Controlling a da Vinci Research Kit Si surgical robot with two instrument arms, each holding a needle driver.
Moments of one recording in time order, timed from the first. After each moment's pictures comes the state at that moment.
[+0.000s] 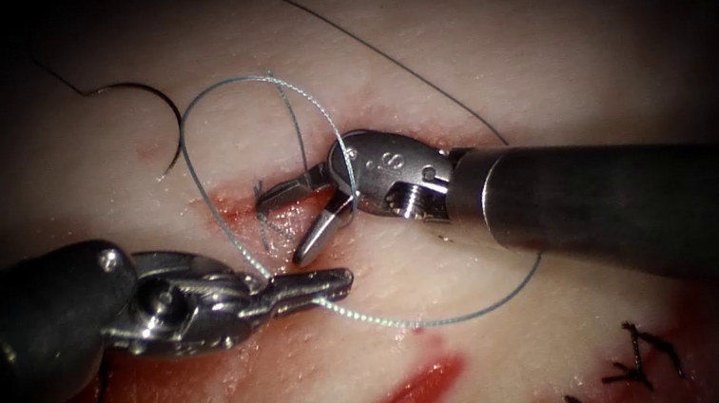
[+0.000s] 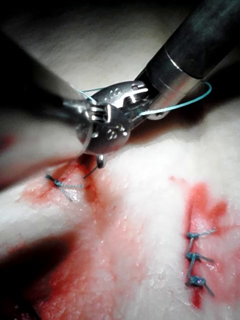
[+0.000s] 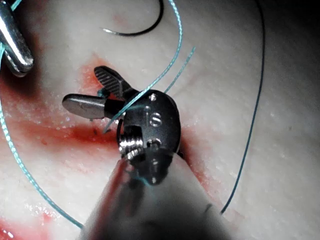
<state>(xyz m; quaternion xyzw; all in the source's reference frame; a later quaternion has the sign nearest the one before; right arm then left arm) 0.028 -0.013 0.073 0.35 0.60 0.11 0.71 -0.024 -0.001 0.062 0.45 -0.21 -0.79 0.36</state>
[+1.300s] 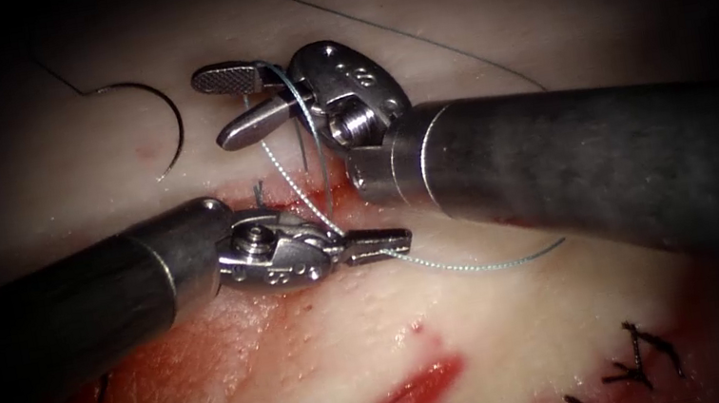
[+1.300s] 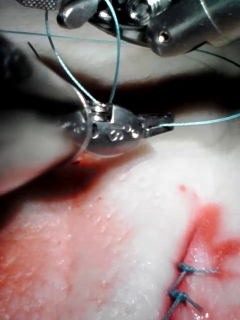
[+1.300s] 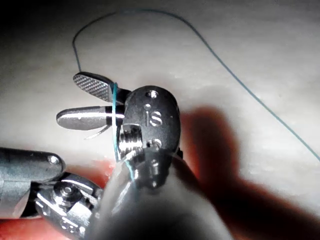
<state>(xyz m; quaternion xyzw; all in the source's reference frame) 0.031 -0.006 0.067 0.29 0.76 0.27 0.52 -0.031 -0.002 0.076 0.55 -0.03 -0.79 0.27</state>
